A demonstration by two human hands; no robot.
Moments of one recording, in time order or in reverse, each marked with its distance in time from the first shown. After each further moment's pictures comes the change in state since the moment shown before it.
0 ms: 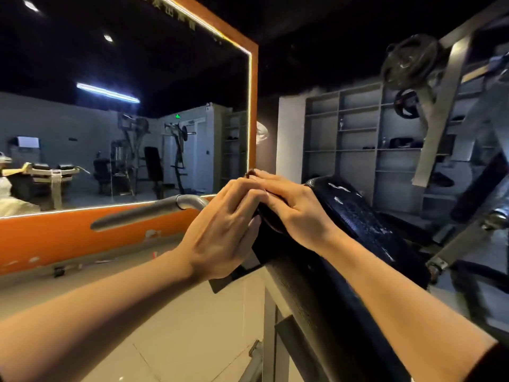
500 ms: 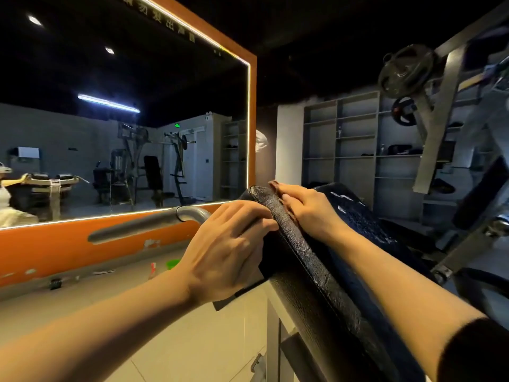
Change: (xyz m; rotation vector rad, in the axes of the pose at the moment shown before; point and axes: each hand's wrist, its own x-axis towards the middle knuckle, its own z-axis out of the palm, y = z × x) left_hand -0.004 0.000 -0.002 0.065 0.023 0.110; right_hand 0.021 0.029 -0.019 -0.131 0.039 0.168
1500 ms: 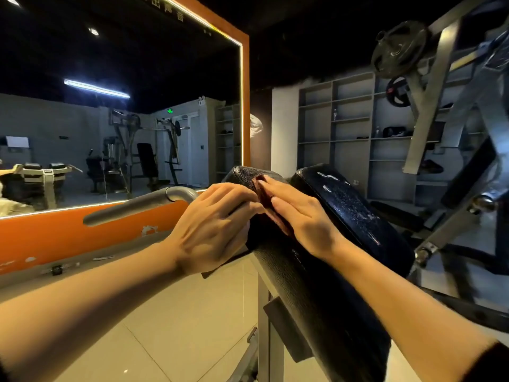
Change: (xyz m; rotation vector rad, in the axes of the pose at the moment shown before) left_hand -0.002 0.001 -0.001 0.046 -0.105 0.085; right_hand -0.066 -0.007 0.004 0.123 -0.034 -0.101
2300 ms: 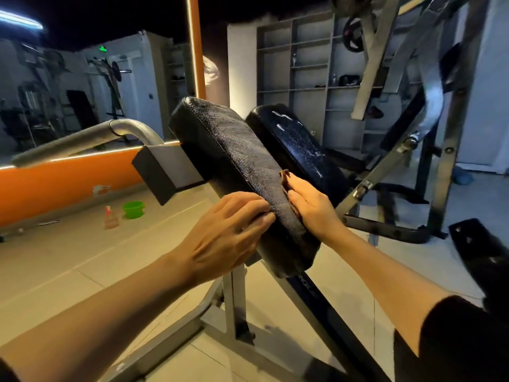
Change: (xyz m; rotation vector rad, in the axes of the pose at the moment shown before) left_hand -0.031 0.122 0.043 -0.059 -0.032 0.103; right_hand -0.125 0.030 -0.024 -0.099 0.143 0.431
